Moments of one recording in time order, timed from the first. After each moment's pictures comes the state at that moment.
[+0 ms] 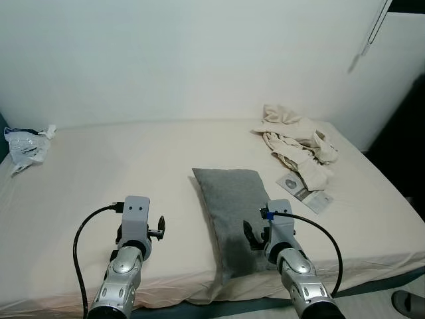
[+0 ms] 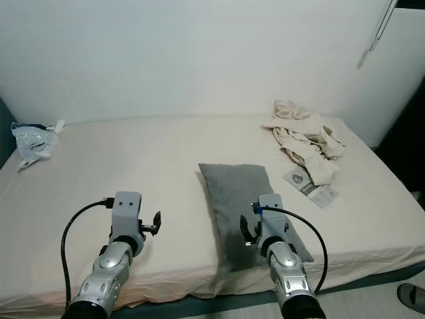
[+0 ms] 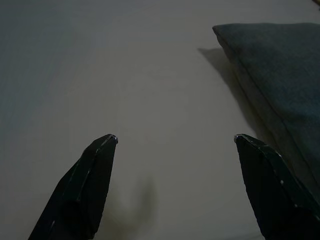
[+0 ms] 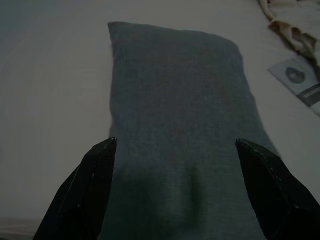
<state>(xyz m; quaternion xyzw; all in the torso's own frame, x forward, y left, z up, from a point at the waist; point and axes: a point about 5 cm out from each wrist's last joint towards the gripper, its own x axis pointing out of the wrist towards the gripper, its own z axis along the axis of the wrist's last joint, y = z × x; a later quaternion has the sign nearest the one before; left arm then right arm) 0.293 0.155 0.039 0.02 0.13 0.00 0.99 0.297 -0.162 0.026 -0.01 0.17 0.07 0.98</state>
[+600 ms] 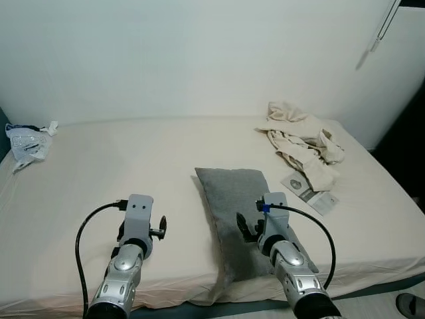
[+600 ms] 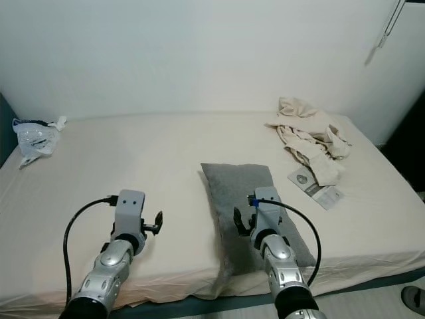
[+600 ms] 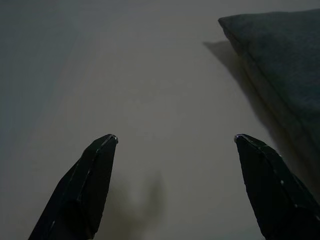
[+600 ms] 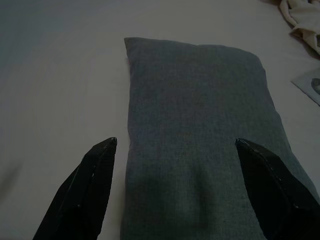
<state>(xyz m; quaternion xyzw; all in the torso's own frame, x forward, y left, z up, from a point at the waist) 0.296 0.154 0.040 0.05 0.13 -0.02 0.99 0.307 -0.151 0.035 0.01 0.15 0.08 0.98</state>
